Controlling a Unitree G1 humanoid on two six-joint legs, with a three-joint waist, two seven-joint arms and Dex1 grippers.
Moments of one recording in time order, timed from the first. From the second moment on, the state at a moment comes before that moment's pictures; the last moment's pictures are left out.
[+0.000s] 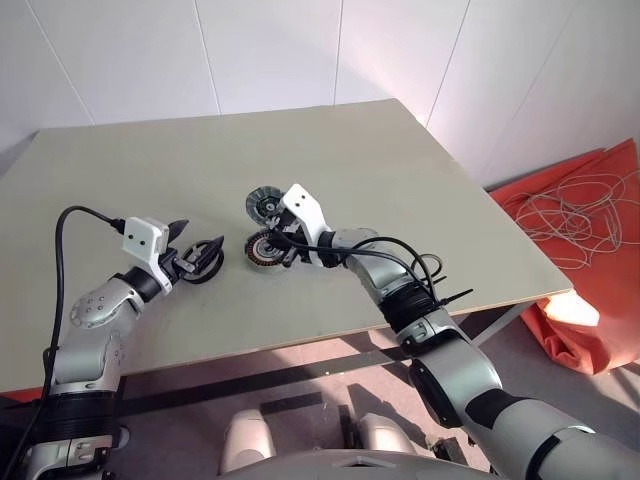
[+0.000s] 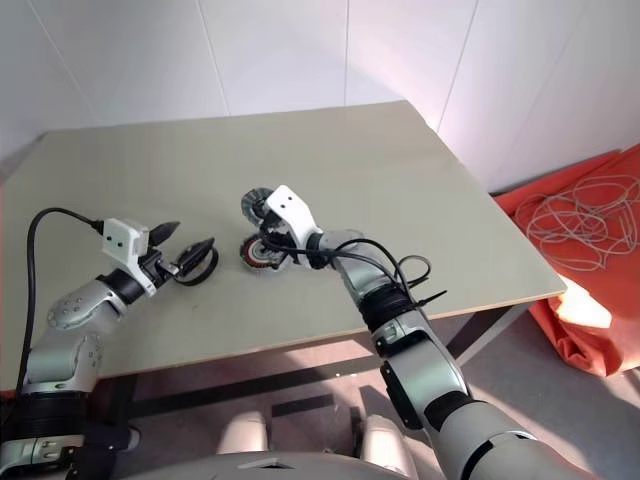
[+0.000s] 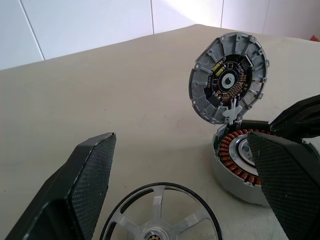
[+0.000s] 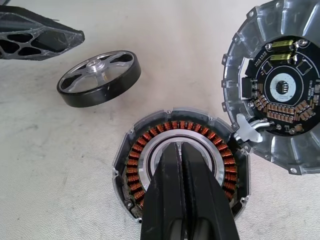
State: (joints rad) left arm -0.10 0.49 0.23 -0.02 -0.37 0.19 -0.63; right arm -0.78 0.01 0.28 0.58 -0.01 0.33 0.74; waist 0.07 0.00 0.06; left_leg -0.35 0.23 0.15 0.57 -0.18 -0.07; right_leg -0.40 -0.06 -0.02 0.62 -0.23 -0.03
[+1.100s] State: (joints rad) left arm -0.10 0.49 0.23 -0.02 -0.37 0.18 -0.62; right arm -0.88 0.06 0.28 0.87 -0.03 0.19 0.70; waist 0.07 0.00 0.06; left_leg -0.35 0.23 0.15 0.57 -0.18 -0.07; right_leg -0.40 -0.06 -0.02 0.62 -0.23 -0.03
